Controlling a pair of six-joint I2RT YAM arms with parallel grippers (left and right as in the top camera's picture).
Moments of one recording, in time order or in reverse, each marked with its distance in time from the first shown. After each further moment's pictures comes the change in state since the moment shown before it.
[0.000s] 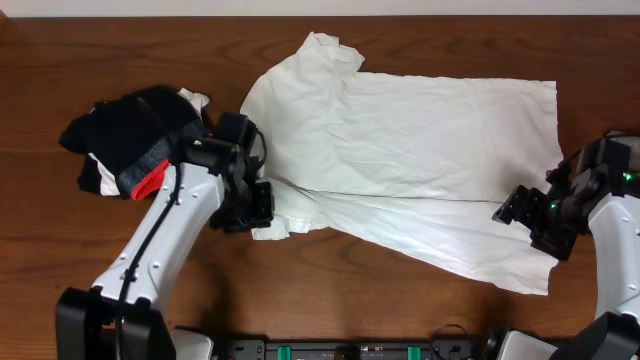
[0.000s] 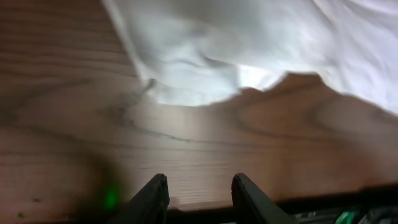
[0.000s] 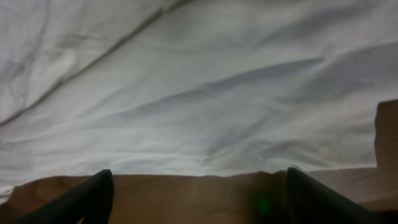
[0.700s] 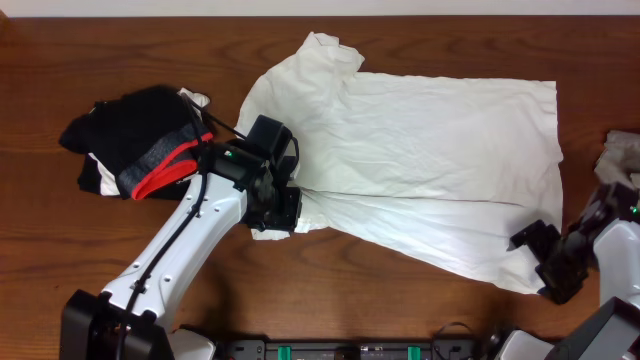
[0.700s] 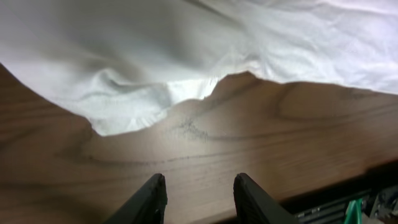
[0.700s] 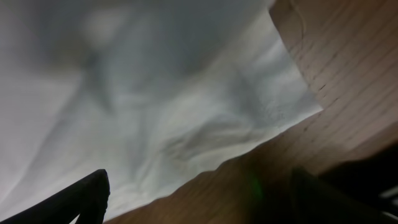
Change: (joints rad) left arm -0.138 -0.011 0.000 0.105 0.013 0.048; right arm -0.195 0.000 -0.238 0.114 0.111 0.263
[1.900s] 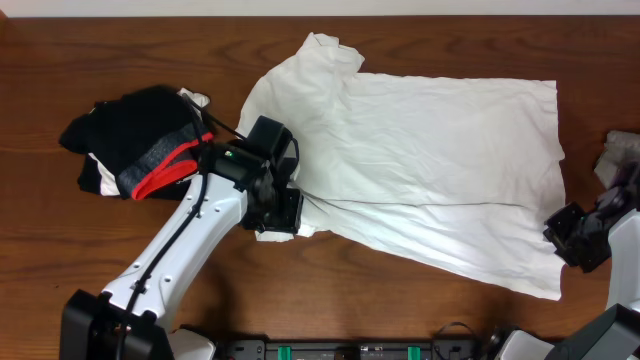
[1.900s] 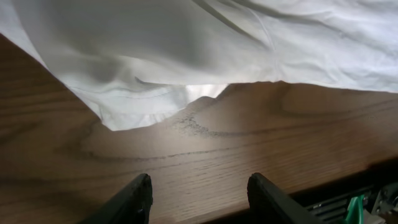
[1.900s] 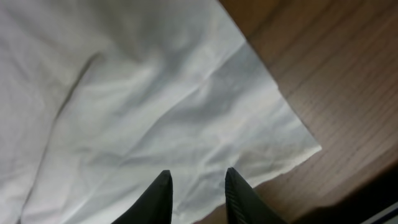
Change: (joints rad) left arm -0.012 0.000 -0.001 -0.019 0.000 0.003; right arm -0.004 -0.002 0.170 0.010 0.060 -0.061
